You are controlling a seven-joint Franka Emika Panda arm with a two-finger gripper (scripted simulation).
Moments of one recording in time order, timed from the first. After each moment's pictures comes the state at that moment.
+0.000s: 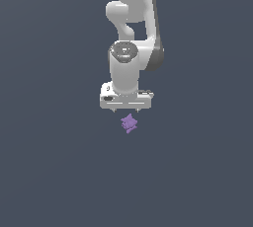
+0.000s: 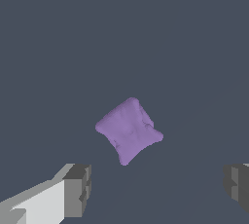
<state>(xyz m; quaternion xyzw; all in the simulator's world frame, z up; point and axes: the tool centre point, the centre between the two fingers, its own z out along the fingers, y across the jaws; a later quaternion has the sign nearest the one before) -0.010 -0.002 0.145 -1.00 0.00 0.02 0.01</state>
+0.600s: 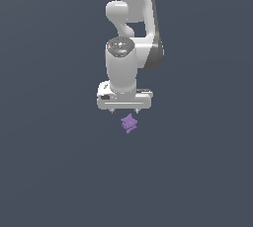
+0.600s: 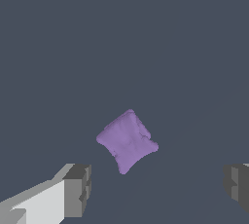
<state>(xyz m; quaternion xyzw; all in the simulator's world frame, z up) 0.004 -0.007 0.159 -1.00 0.01 -0.01 0.01</state>
